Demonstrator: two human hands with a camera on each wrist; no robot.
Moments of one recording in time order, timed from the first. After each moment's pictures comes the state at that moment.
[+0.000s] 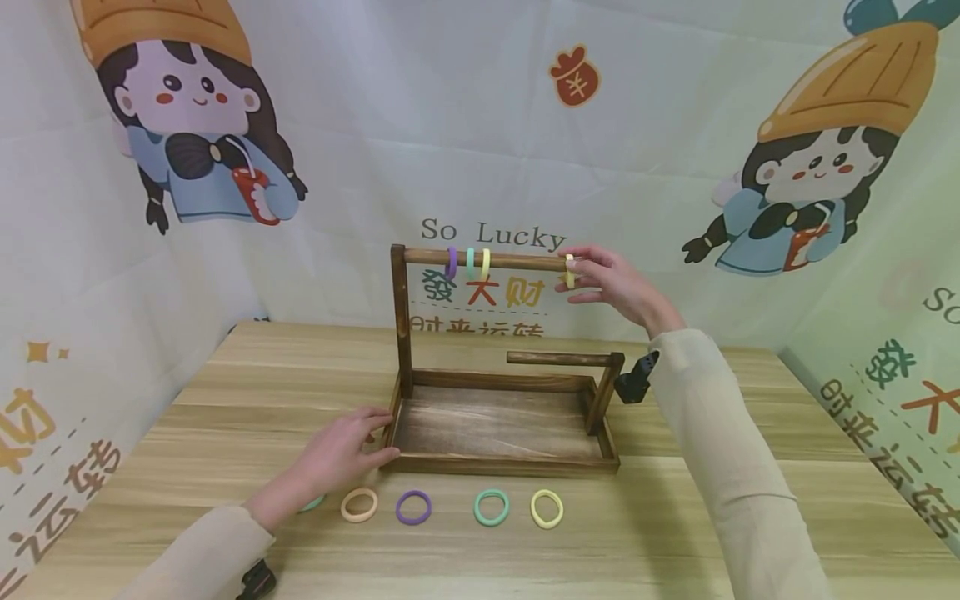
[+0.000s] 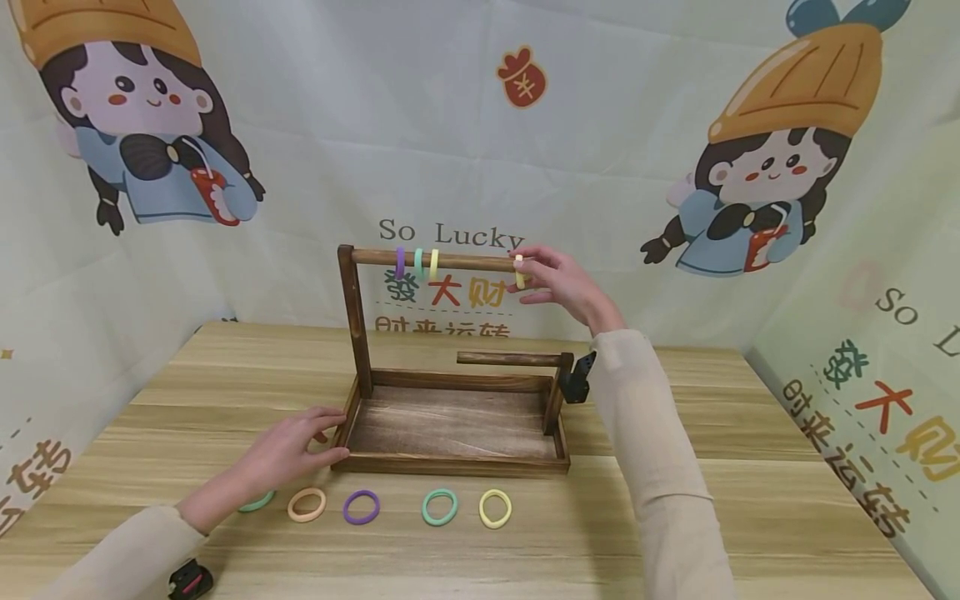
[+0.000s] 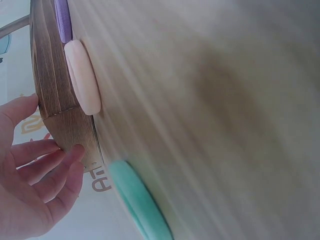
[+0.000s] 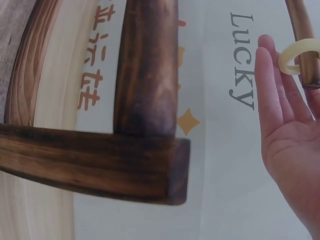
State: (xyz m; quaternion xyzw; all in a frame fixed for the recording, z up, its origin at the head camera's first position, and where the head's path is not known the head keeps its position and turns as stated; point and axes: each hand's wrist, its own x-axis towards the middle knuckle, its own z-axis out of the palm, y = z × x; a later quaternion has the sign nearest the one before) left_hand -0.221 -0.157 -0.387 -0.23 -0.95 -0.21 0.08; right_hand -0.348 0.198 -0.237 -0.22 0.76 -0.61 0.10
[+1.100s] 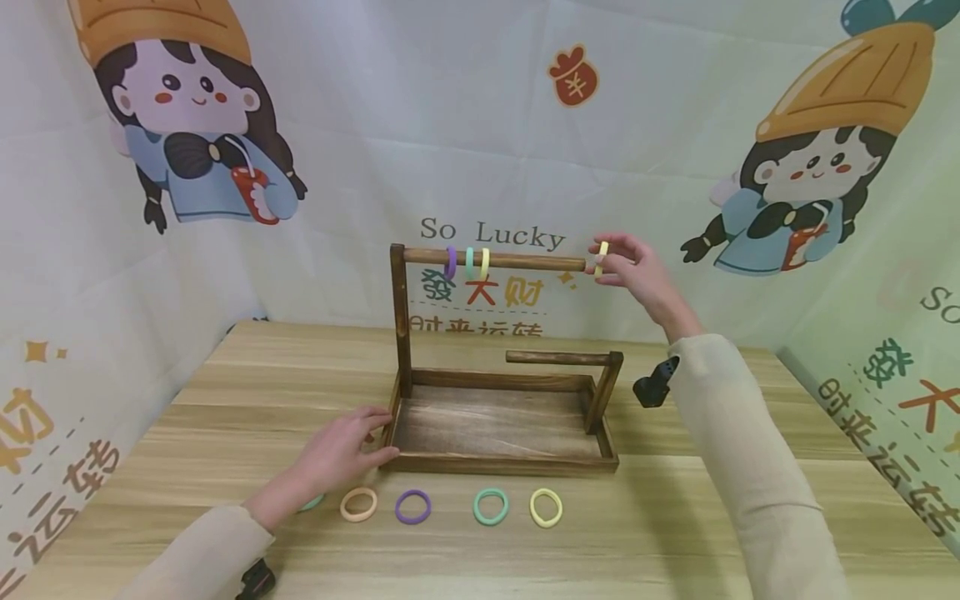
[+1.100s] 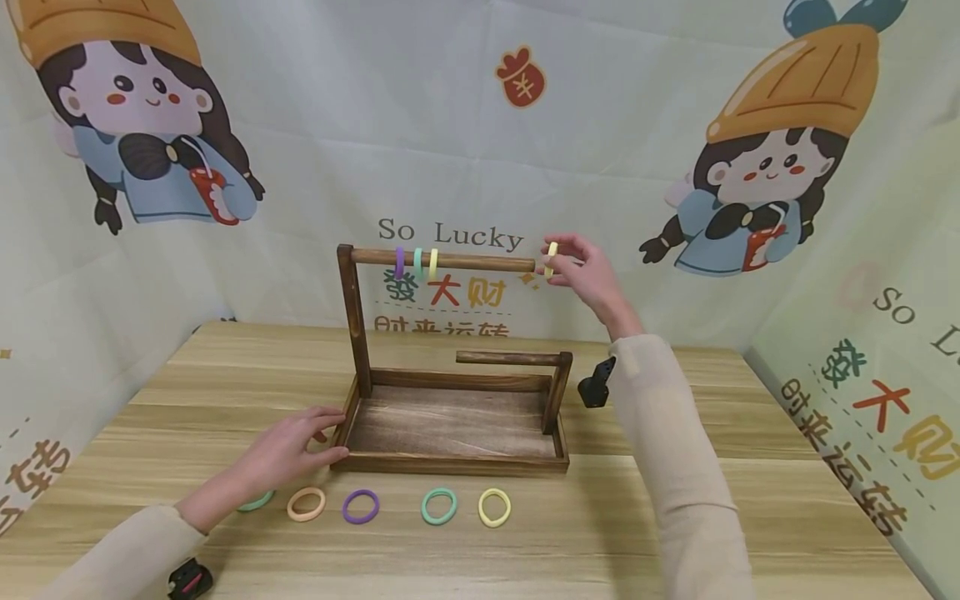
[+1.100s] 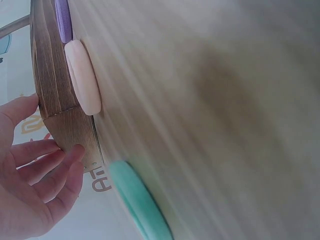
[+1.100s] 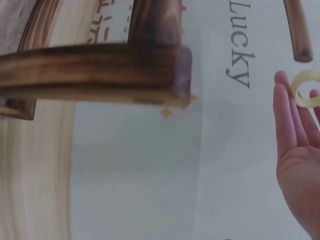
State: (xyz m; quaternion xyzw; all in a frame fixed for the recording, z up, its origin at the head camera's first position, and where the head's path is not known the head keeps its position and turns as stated) left_hand -0.220 -0.157 -0.388 -0.23 -0.95 -0.21 0.09; right_hand -0.345 0.219 -0.236 -0.20 0.78 -0.59 -0.06
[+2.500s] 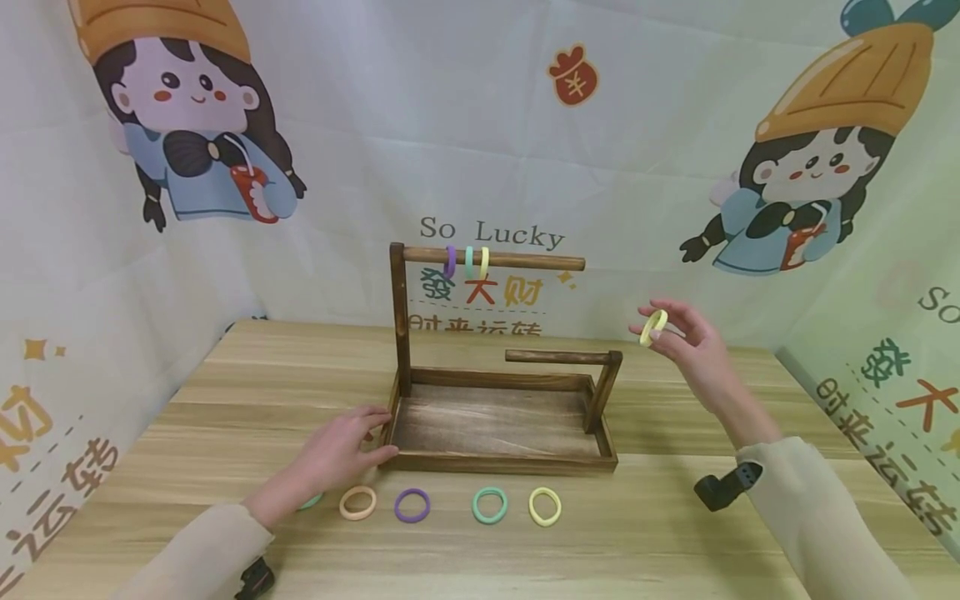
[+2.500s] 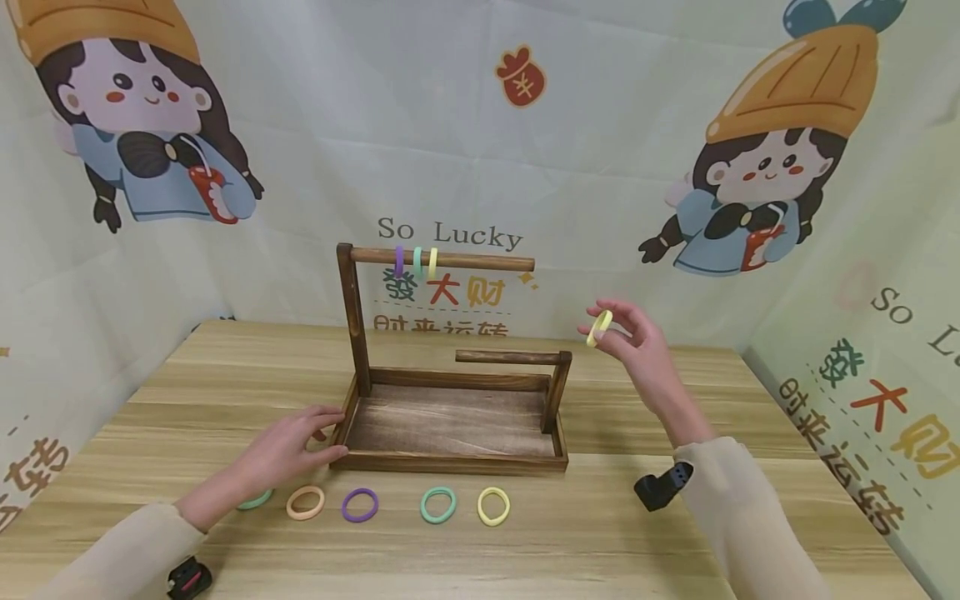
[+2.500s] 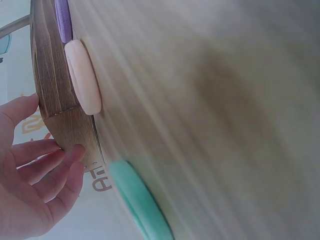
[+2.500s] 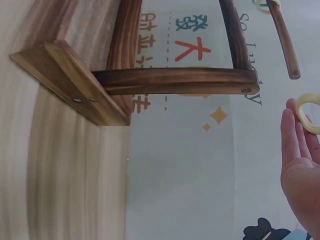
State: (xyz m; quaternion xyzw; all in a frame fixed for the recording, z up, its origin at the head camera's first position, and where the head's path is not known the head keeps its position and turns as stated) left_hand -0.221 -0.156 -0.388 -0.22 -0.95 -0.21 0.08; right_hand -0.268 0.269 -0.292 -0.25 0.69 -0.68 -0.07
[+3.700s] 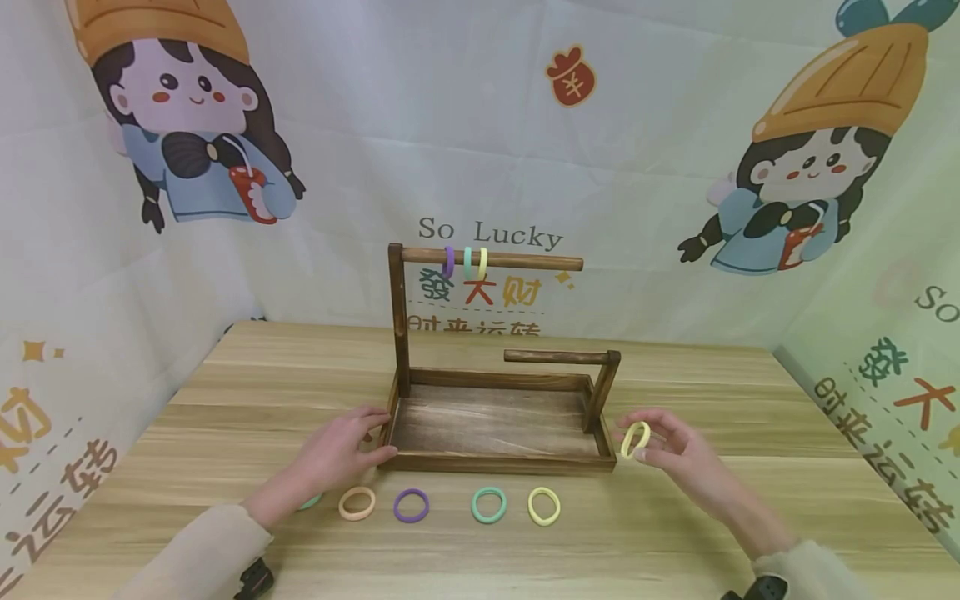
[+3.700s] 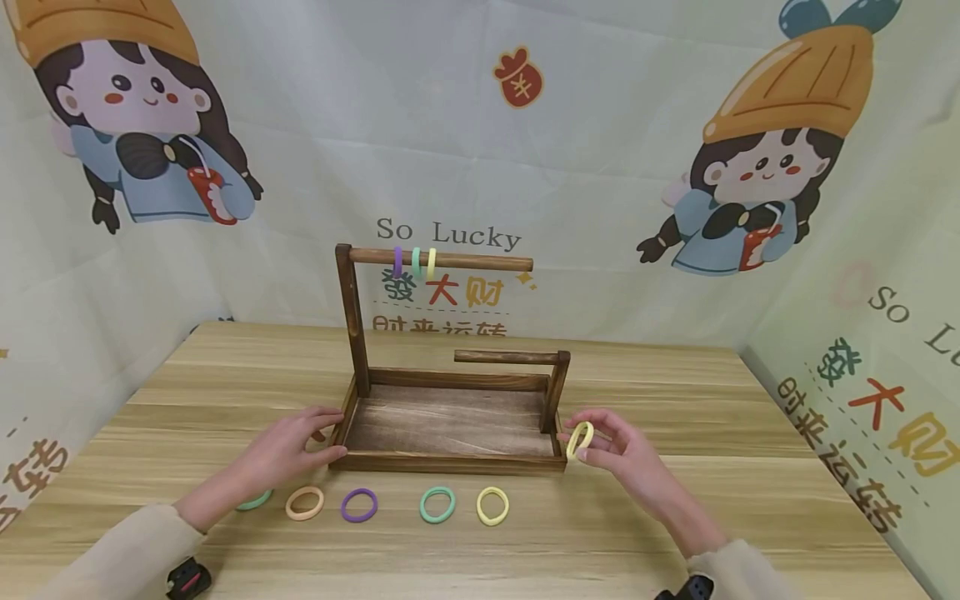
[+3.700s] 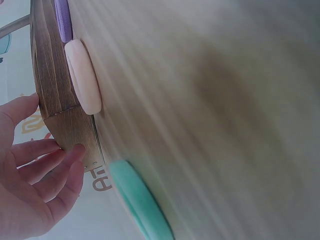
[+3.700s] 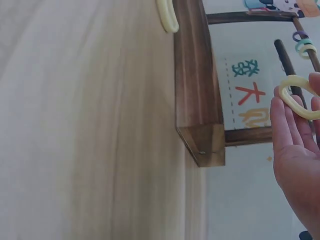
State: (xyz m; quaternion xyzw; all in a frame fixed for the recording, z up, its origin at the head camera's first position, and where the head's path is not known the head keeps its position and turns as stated) left_hand -0.221 -0.156 -0.388 -0.23 -0.95 -0.20 0.09; right_hand -0.201 0.273 -0.369 -0.27 0.71 -0.65 0.08
